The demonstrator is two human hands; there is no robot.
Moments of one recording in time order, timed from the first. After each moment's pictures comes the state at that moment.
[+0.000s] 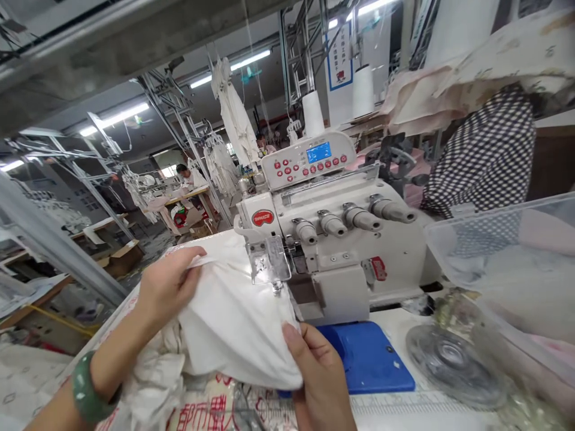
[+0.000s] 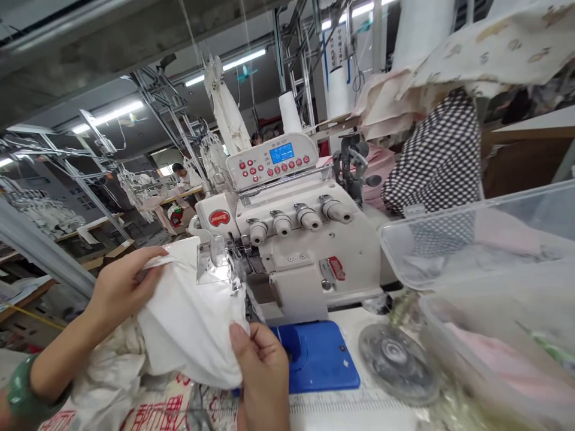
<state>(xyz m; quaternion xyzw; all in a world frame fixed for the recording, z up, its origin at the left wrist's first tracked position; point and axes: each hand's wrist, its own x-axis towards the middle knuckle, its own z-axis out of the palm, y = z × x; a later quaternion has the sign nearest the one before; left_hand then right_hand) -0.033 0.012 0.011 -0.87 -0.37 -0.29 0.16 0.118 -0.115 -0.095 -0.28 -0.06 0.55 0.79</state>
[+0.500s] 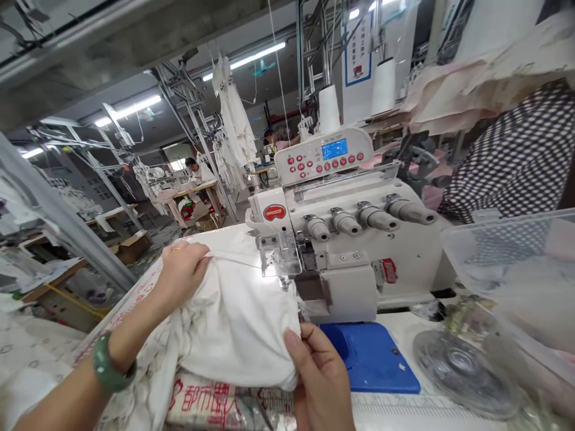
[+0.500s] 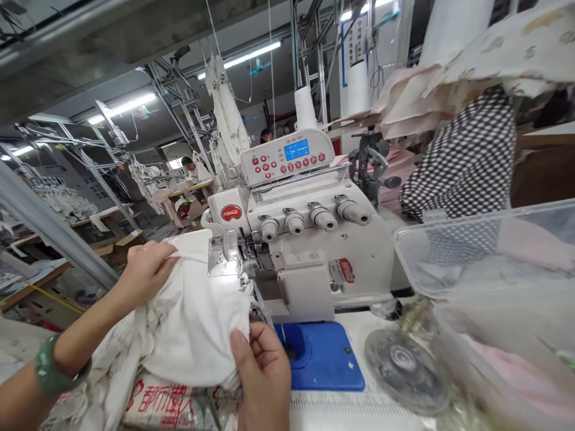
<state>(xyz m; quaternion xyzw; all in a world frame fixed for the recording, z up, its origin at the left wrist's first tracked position) -0.041 0.028 0.005 -0.84 -0.48 -0.16 0.20 0.111 -0.121 -0.102 -0.27 -0.09 0.56 0.78</state>
